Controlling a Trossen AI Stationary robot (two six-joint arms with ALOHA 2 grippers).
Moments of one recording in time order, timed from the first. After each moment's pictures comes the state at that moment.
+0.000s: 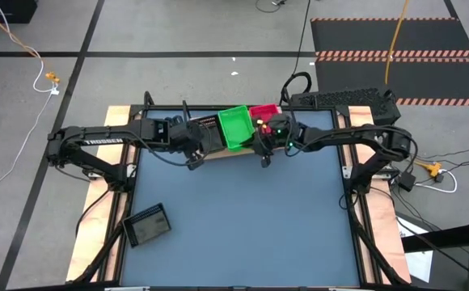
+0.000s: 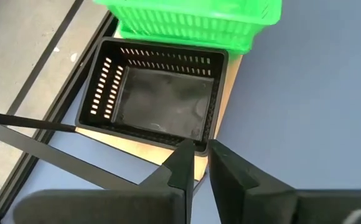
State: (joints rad) left arm 0.14 1.34 1.24 -0.95 -0.32 -0.22; right arm -0.36 1.58 0.84 0.32 -0.27 -0.82
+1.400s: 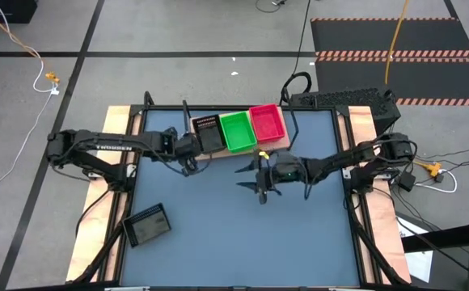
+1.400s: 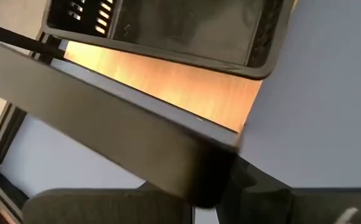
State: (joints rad) left arm 0.16 1.34 0.92 -0.82 -0.39 -0.28; right arm 0.04 1.58 0.68 0.70 0.02 -0.49
